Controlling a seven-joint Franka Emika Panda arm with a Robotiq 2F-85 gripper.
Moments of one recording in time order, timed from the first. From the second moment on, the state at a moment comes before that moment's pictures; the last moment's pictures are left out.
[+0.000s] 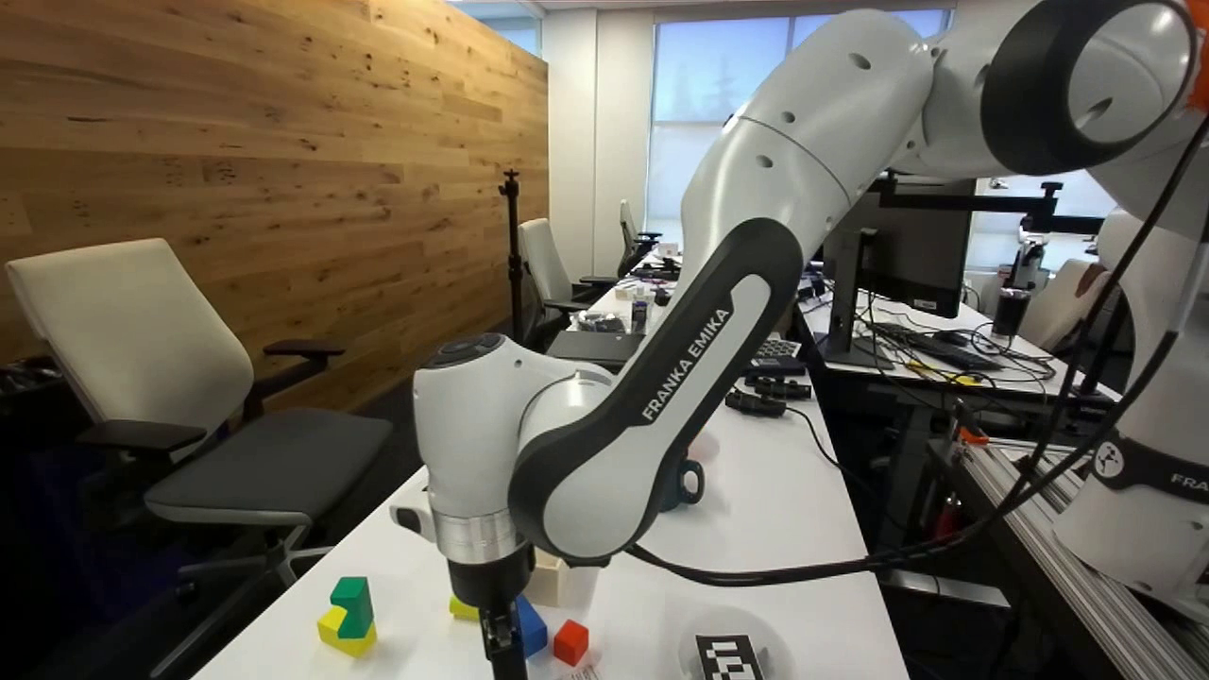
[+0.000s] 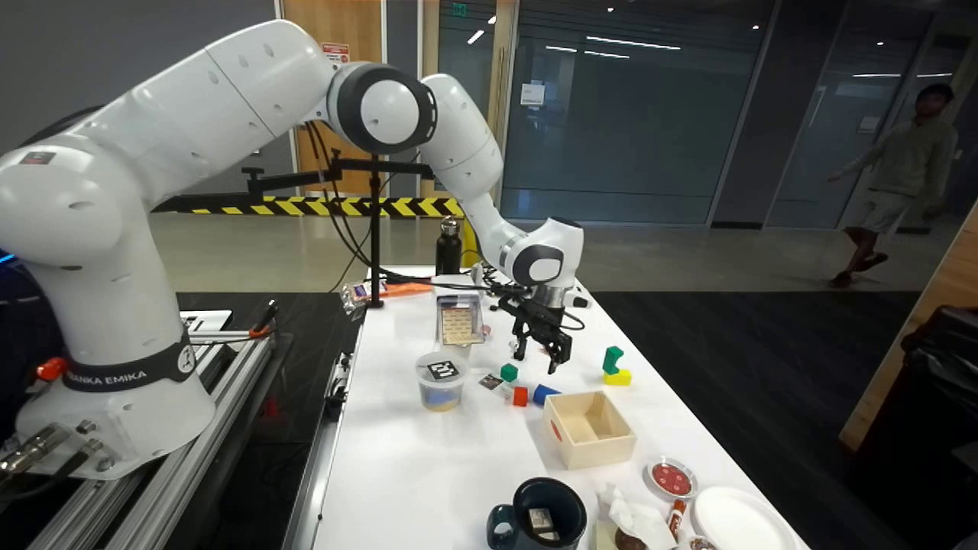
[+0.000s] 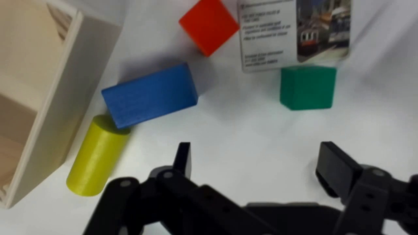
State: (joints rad) arm 0.35 0.97 0.00 -1.51 -0.02 2.45 -0.23
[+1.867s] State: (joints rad) arm 0.29 0.86 0.12 -1.86 -0.21 2.75 -0.28
